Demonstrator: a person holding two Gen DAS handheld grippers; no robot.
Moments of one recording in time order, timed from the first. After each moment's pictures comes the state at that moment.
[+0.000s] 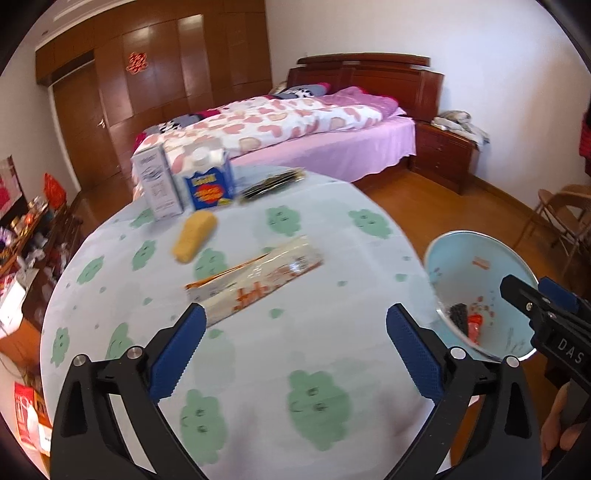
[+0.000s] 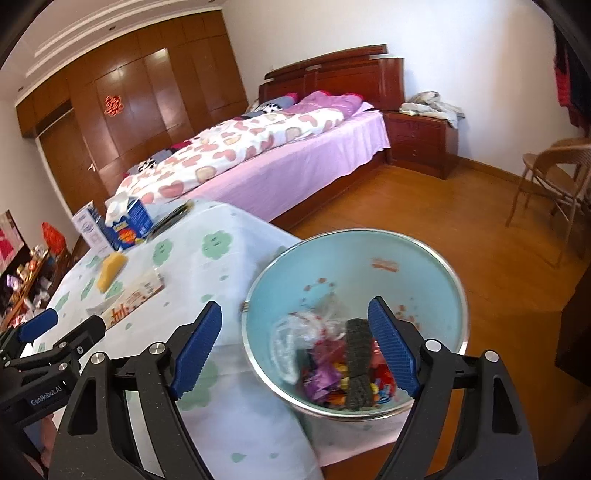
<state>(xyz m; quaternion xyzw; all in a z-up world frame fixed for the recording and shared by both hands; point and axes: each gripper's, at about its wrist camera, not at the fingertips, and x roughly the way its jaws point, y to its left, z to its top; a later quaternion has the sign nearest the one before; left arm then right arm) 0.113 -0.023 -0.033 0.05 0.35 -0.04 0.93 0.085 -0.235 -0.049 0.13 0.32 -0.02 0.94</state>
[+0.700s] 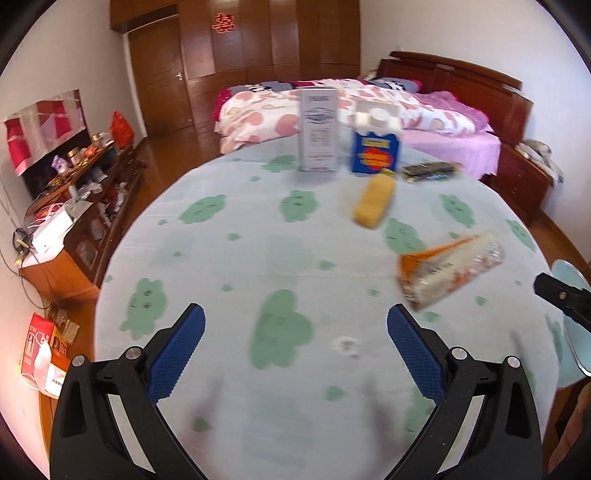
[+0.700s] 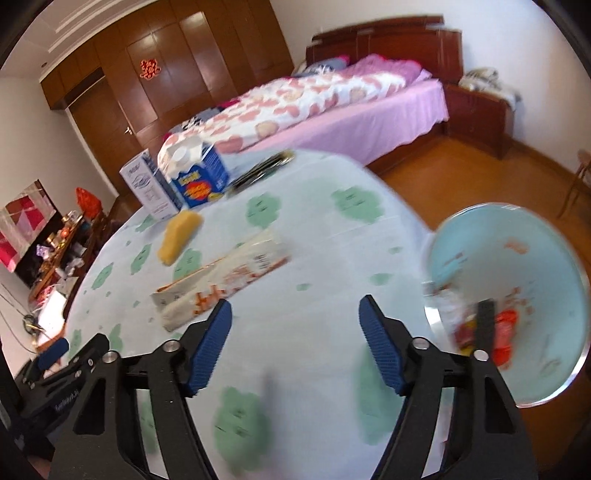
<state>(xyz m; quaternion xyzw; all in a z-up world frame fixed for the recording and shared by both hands) 0.123 0.150 -0.059 -0.02 0.38 0.10 0.92 0.152 -0.103 -0.062 0.14 0.39 0.07 0.91</state>
